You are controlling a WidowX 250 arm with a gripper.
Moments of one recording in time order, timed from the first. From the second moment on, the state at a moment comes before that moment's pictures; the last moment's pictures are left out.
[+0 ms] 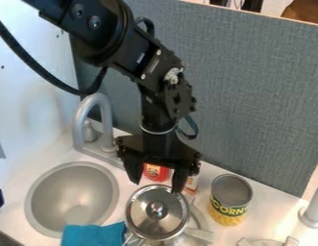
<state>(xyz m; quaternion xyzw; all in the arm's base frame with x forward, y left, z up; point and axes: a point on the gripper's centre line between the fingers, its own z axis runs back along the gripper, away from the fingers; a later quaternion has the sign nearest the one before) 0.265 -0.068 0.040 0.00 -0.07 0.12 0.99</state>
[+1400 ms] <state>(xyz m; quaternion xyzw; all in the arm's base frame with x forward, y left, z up) 0.328 -0.059 0.006 -0.05 -0.14 0.49 0.86</state>
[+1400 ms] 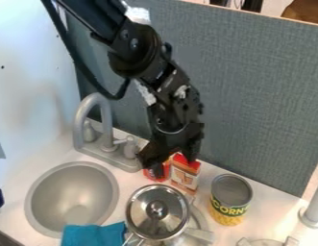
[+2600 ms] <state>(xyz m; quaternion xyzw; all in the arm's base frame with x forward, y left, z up) 0.379 -0.063 -0.037 -0.02 -0.19 0.60 0.78</state>
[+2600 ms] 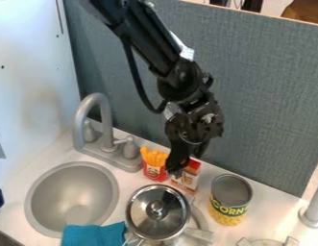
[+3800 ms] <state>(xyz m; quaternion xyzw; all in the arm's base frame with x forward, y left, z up) 0.375 -0.064 0.000 -0.01 -0.18 0.56 0.81</state>
